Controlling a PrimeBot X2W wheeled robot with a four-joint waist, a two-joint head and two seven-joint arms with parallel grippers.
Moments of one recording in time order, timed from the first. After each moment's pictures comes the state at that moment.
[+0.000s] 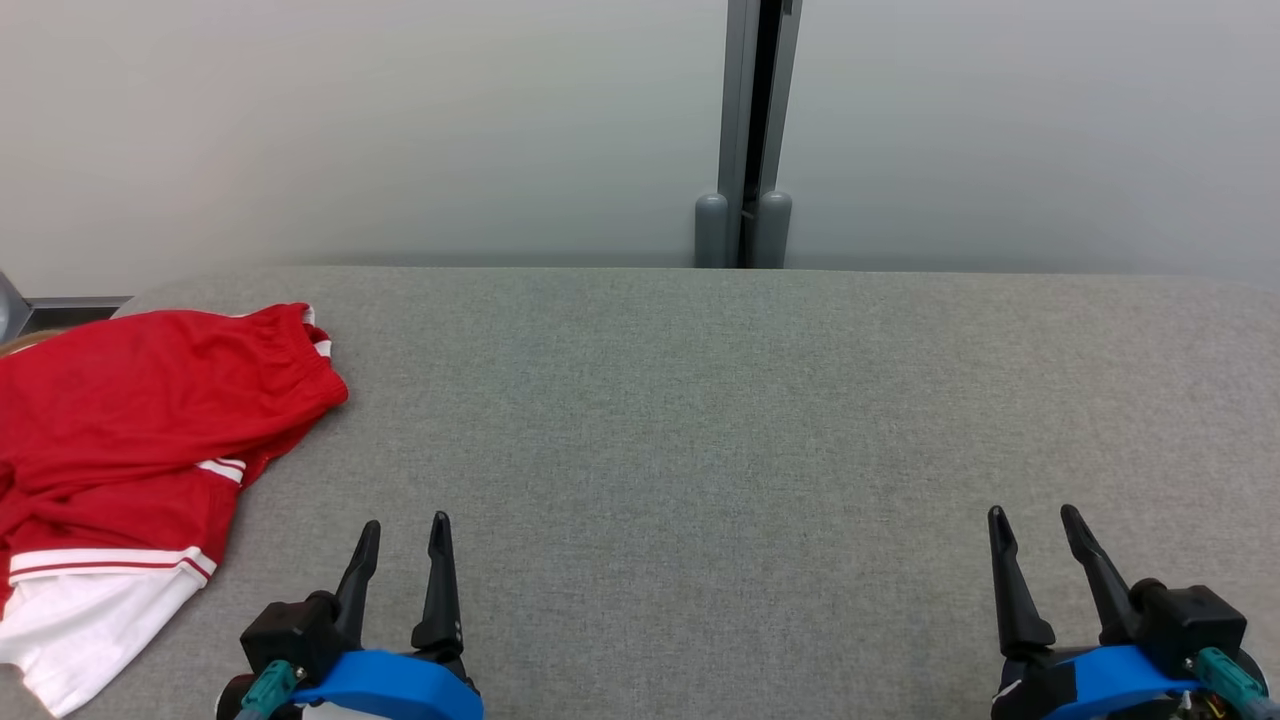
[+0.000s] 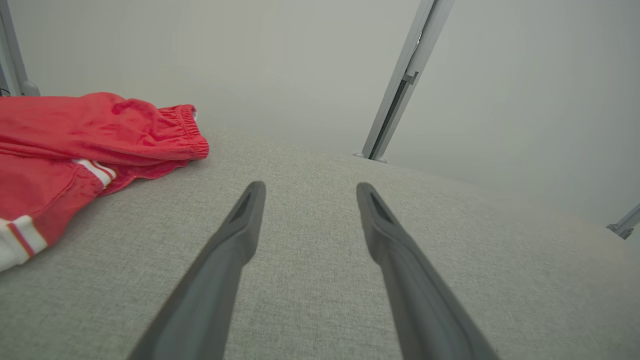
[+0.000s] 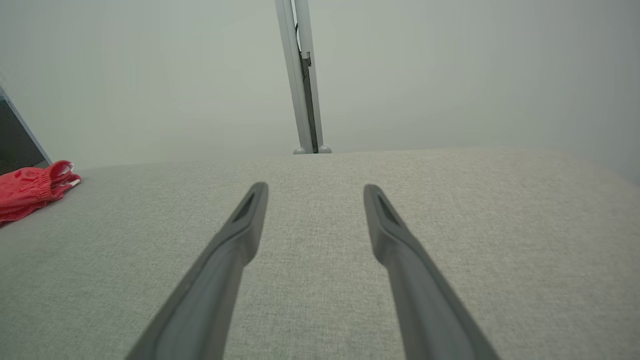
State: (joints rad) left arm -0.05 0.05 -0.15 0.36 -0.36 -0.07 -0.22; right arm -0.02 -0.04 -0.06 0.25 0.16 0.13 -0.22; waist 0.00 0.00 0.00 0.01
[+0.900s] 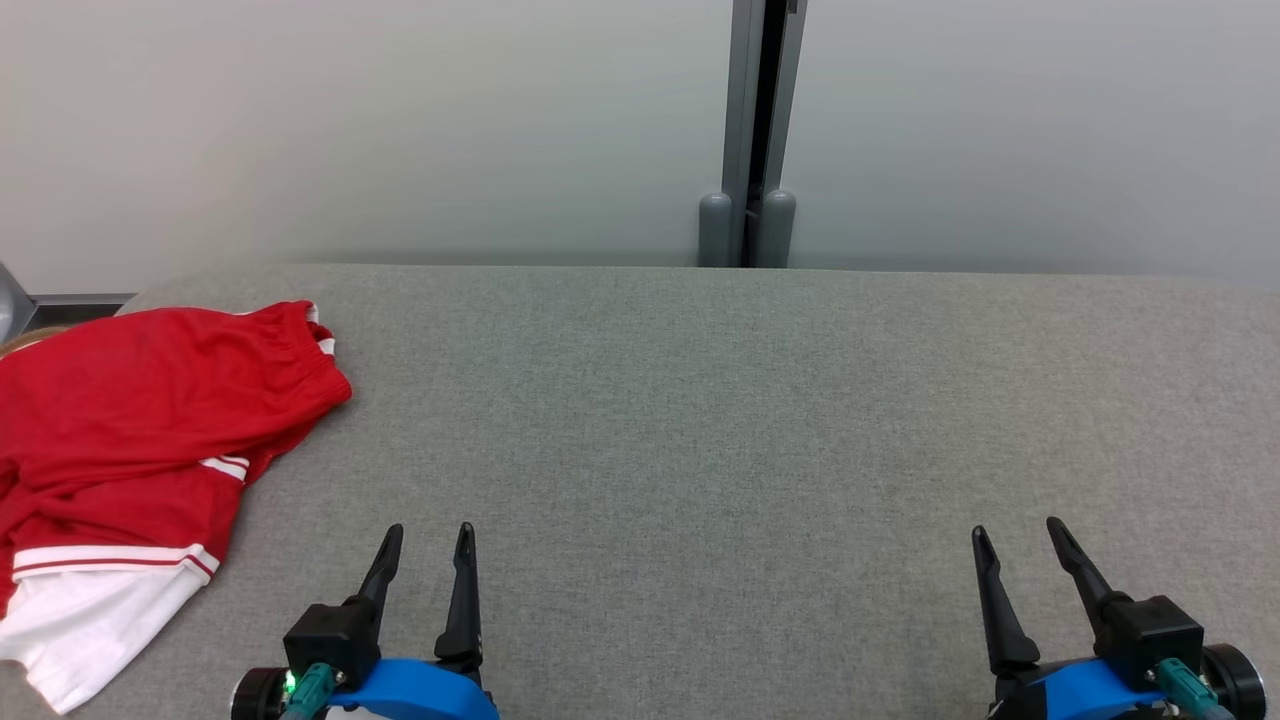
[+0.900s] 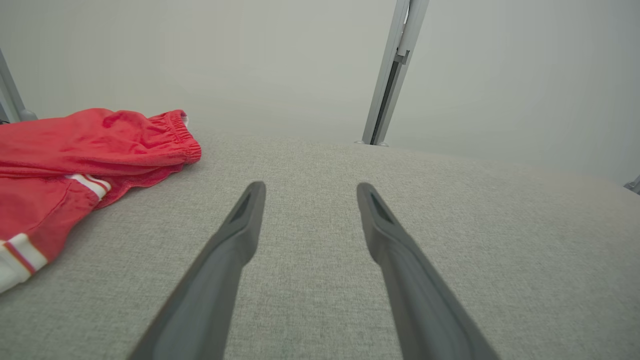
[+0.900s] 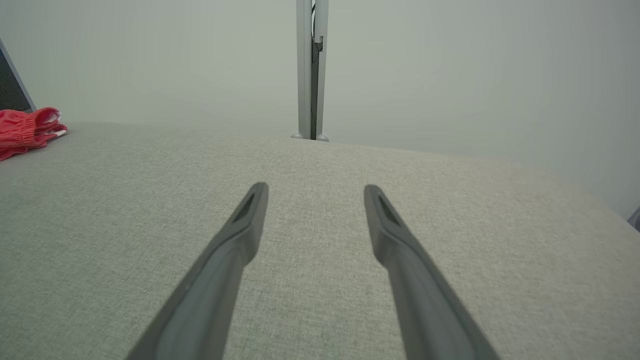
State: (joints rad) left arm -0.06 0.05 -0.18 0.42 -0.25 -0.06 -0.26; right arm -0.02 -0.05 -0.06 0.31 -0.01 0.13 -0.26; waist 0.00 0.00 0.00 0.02
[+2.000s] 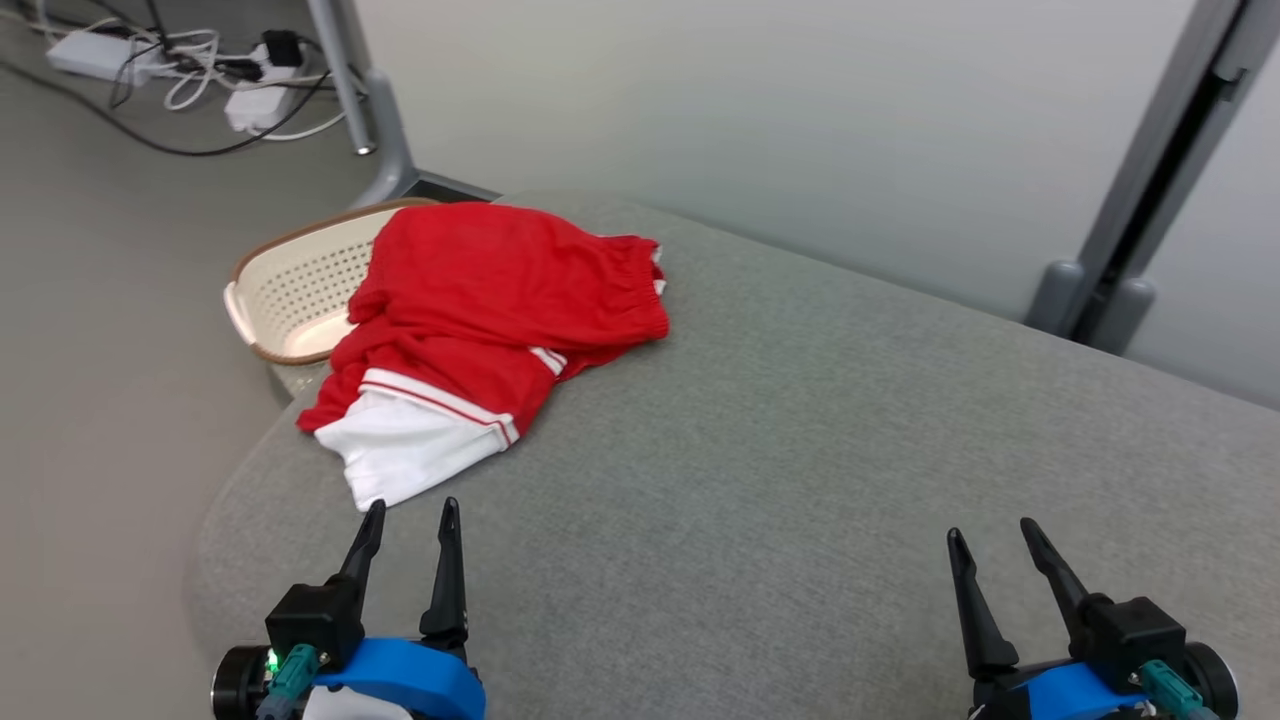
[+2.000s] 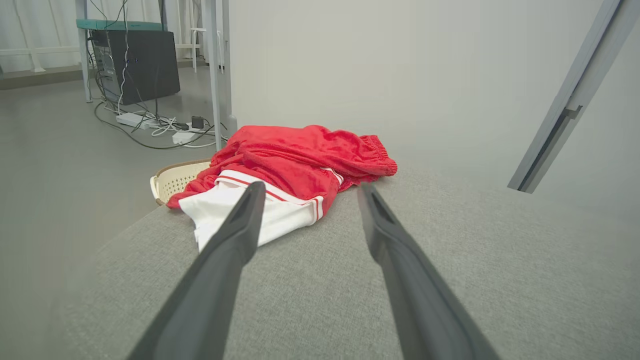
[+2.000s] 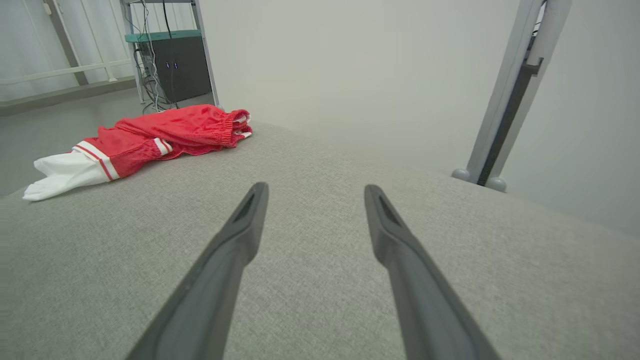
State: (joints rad) left arm -0.09 0.05 -0.16 0.41 -0.23 -0.07 -0.26; right arm -0.02 -0.05 -0.02 0.30 0.04 0.13 -0.26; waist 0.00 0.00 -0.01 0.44
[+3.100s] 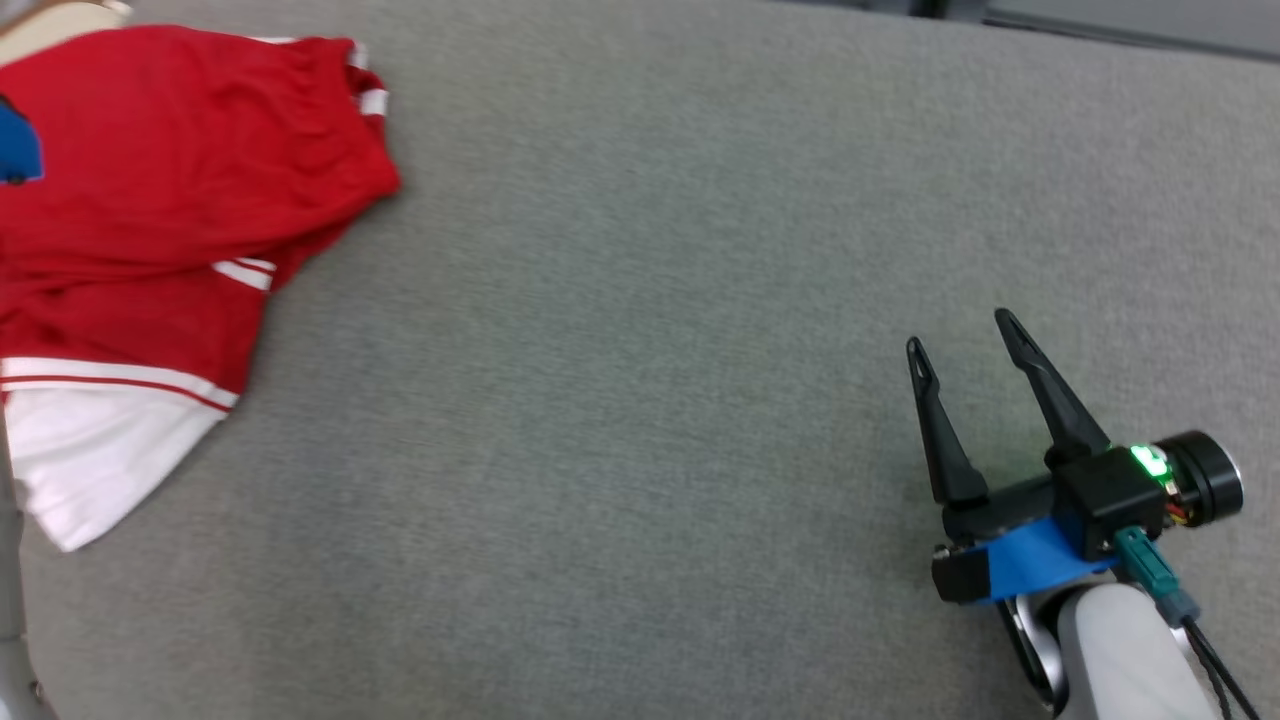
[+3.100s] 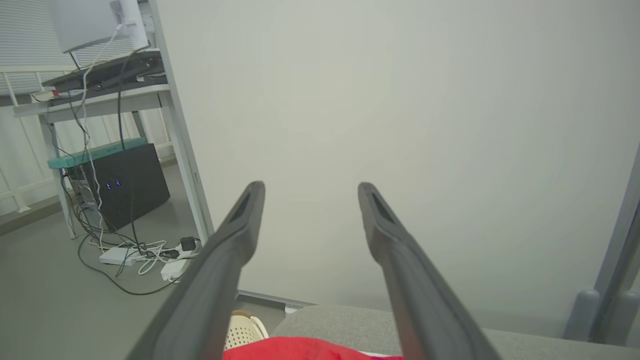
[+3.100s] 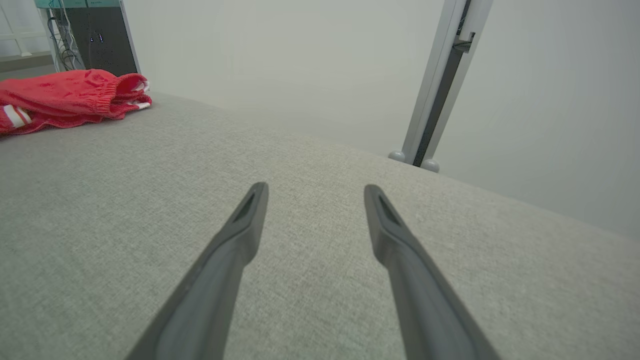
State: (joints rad) left arm -0.86 0.39 0.05 0.43 -0.29 -0.10 -0.03; right arm -0.23 -0.05 0.04 0.14 -0.15 0.13 -0.26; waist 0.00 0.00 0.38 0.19
